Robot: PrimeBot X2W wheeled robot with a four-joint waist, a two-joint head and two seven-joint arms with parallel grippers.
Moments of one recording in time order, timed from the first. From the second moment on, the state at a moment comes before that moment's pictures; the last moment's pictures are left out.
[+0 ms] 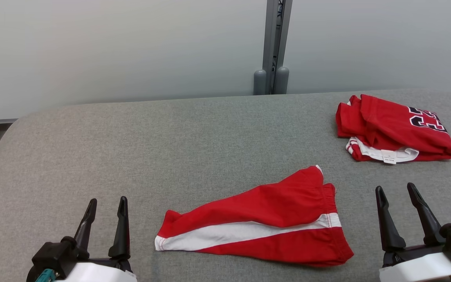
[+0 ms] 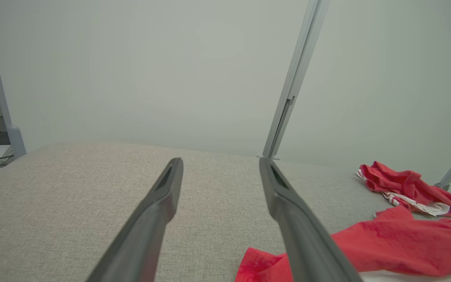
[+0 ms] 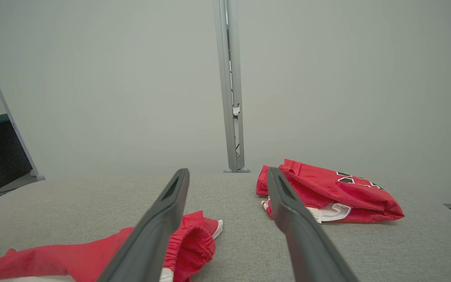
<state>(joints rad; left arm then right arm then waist) 0.04 0.10 -0.09 0.16 -0.37 -0.02 -0.26 0.03 -0.10 0.02 0.09 0.22 0.13 -0.26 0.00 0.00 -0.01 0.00</state>
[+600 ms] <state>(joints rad) 0.02 0.09 -0.17 0.36 -0.42 -0.07 -0.04 -0.01 -0.21 0.26 0.24 0.35 0.13 -0.19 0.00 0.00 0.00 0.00</state>
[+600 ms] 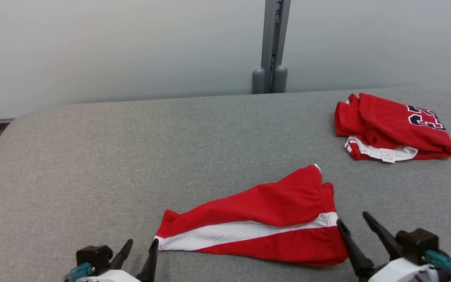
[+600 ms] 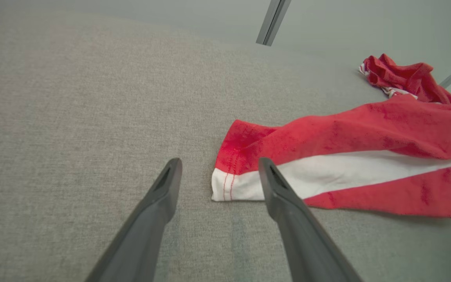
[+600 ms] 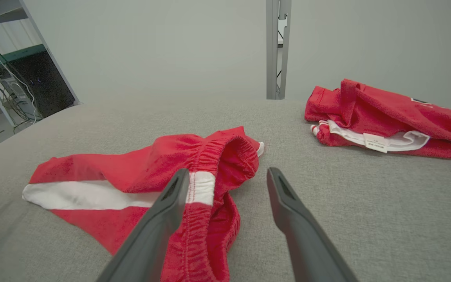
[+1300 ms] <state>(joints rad) -0.16 0.10 -0.25 0.58 -0.44 -0.10 0.13 -0.18 -0.32 0.50 0.31 0.59 0.13 -0.01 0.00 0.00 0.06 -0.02</state>
